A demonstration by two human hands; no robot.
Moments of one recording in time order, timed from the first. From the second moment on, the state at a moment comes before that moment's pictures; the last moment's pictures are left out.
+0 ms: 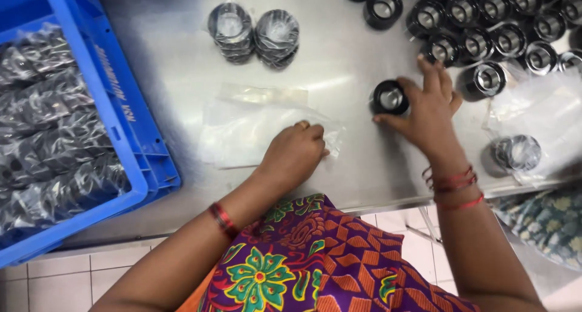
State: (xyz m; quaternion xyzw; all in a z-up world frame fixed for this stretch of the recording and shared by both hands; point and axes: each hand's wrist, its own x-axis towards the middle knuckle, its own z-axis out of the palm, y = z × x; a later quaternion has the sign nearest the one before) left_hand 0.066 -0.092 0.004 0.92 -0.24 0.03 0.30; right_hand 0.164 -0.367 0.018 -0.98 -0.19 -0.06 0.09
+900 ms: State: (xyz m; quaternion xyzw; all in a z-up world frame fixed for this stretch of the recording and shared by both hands) left_hand 0.107 -0.123 0.000 0.90 -0.14 -0.05 0.41; right_hand 0.089 -0.361 0.038 -0.95 -0.15 0.00 0.28
